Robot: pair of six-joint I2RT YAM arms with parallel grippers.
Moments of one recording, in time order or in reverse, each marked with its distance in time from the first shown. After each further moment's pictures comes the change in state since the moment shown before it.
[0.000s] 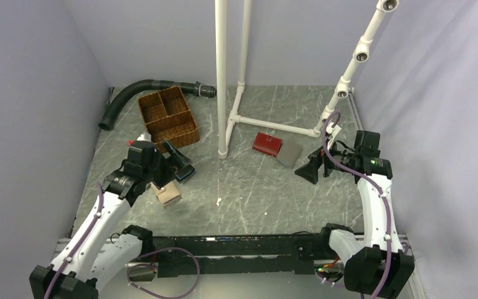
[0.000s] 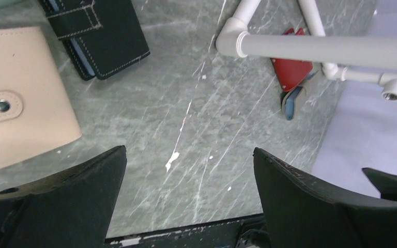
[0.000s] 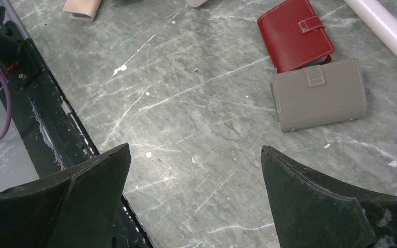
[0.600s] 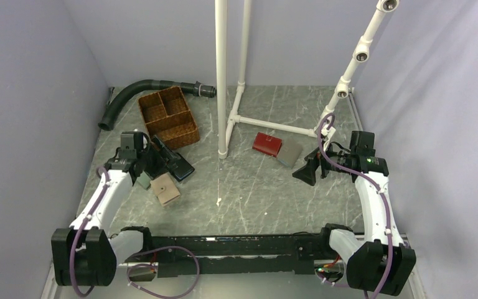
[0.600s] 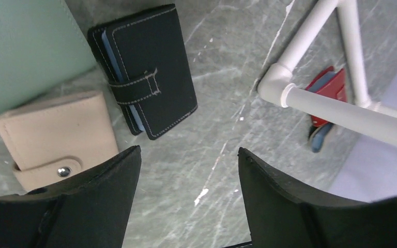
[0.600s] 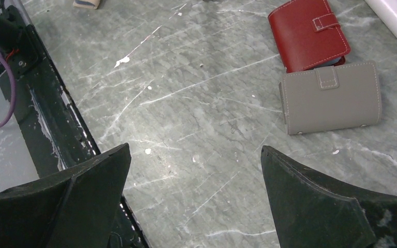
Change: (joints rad) left arm 0.286 0.260 -0.014 0.149 0.177 0.158; right arm 0.034 0.030 -0.032 0.023 -0.007 -0.044
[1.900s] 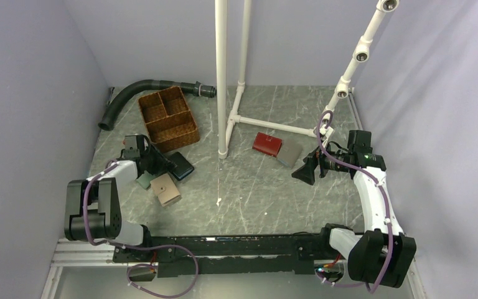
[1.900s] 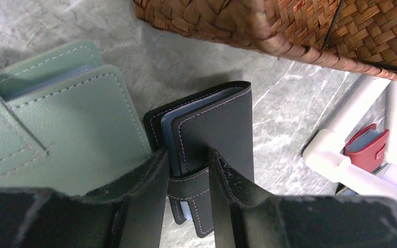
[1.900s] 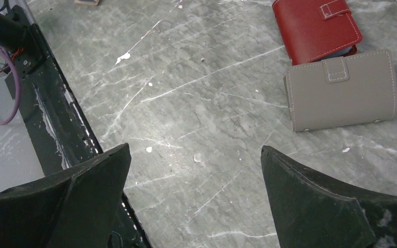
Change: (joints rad) left arm 0.096 0.352 -0.085 0.370 -0.014 0.059; right arm 0.002 0.063 -0.013 0.017 -0.003 -0.001
